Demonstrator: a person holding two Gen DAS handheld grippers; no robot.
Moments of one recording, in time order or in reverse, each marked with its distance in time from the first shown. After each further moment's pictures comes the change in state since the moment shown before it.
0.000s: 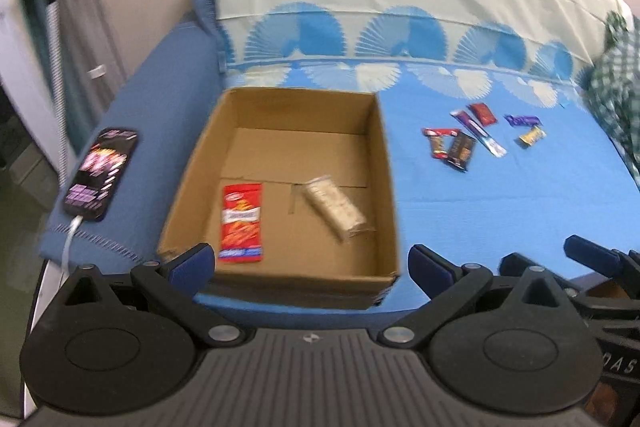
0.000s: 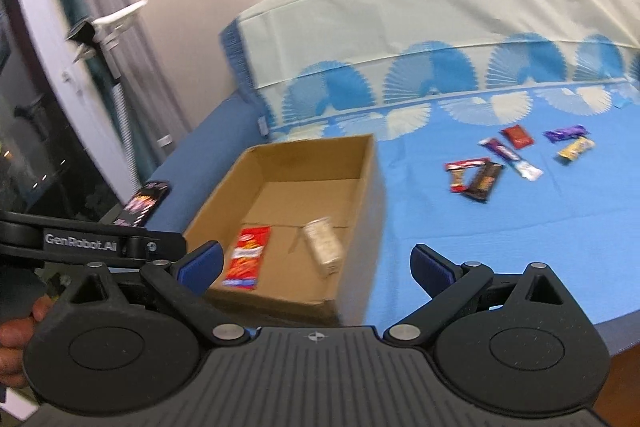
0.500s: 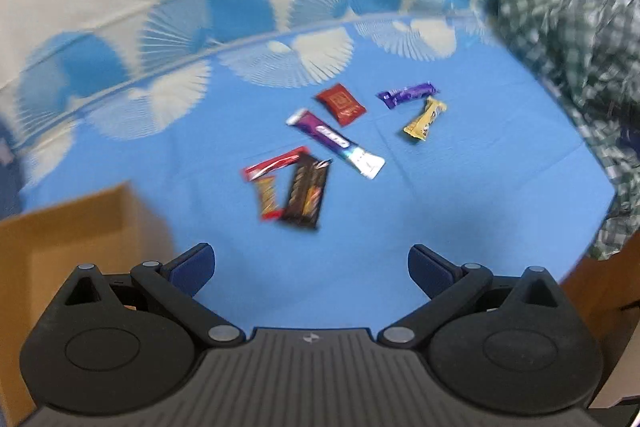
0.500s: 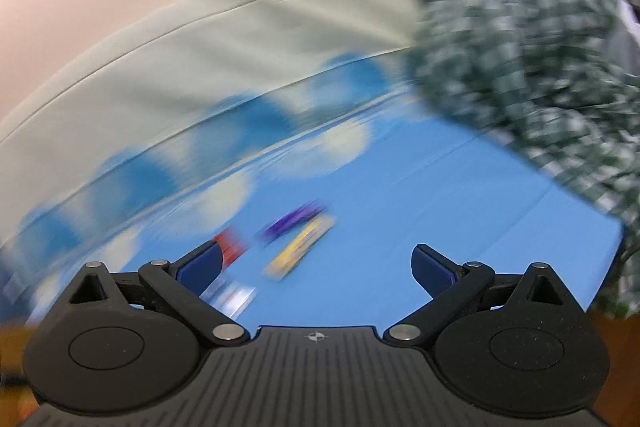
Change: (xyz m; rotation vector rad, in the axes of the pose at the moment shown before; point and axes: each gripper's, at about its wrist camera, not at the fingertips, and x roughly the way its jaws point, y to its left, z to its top) left arm 0.214 -0.236 0.163 0.299 0.167 -0.269; right arm 0.058 -0.374 0.144 0.345 -0.197 -0.591
